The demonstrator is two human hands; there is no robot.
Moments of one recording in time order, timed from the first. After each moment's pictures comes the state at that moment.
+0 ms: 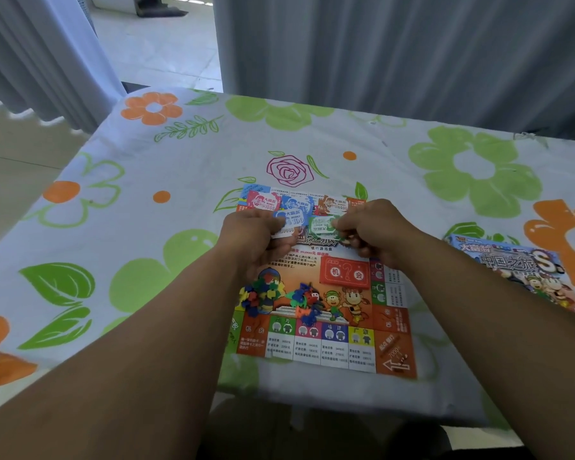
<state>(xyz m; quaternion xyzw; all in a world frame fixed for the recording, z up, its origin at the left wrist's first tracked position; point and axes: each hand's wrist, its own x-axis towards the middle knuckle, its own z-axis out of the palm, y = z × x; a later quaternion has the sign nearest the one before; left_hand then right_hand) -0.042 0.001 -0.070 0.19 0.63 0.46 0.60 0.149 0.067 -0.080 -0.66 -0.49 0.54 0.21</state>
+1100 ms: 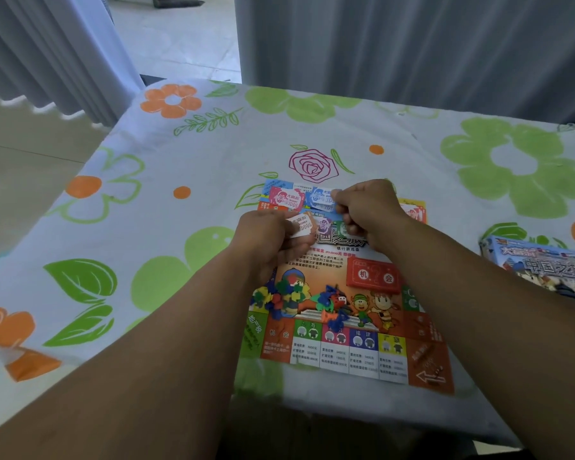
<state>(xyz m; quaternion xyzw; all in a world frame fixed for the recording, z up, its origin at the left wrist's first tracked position) -0.056 0.005 -0.076 0.15 0.63 0.45 0.62 0.090 0.084 -0.086 -0.65 -0.45 0.53 0.30</state>
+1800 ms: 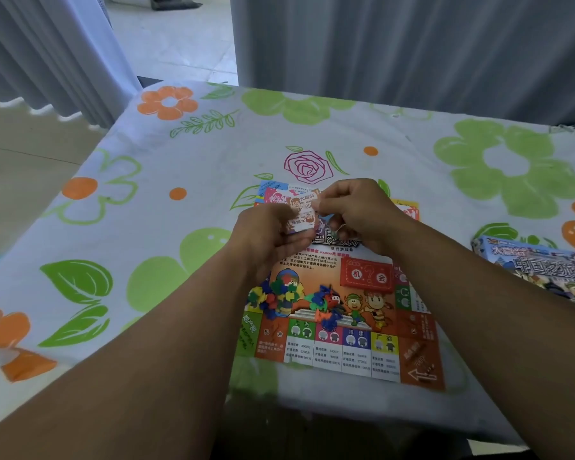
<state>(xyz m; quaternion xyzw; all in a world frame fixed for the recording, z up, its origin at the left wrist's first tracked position) -0.051 0.005 -0.071 0.16 0.58 0.48 0.64 0.101 0.077 -0.078 -0.54 -0.57 0.56 0.24</state>
